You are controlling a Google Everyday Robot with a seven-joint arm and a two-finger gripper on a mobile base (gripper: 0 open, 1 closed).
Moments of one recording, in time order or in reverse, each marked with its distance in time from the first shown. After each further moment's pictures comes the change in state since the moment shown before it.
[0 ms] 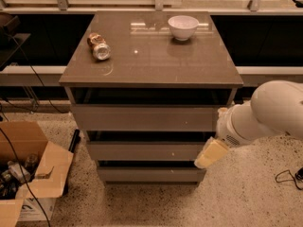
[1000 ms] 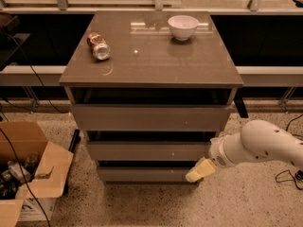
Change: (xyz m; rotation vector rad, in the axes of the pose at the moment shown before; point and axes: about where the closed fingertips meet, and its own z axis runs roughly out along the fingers) arm 0.065 0.016 0.140 -0.154 -0.092 0.245
